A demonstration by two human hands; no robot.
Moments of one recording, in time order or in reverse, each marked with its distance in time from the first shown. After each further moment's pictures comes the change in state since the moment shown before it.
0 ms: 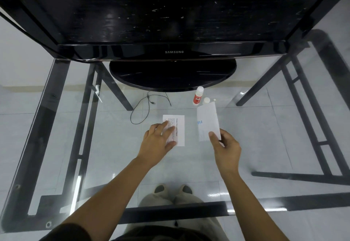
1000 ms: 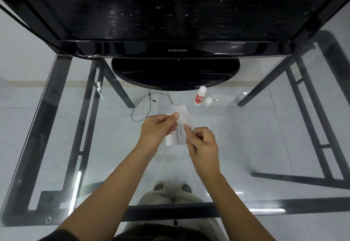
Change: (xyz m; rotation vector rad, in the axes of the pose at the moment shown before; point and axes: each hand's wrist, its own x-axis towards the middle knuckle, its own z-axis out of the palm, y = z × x) left_hand 0.009 0.040 -0.077 -1.273 0.139 -0.547; right_hand -0.024 -0.019 0.035 -0.292 -0.228 -0.471
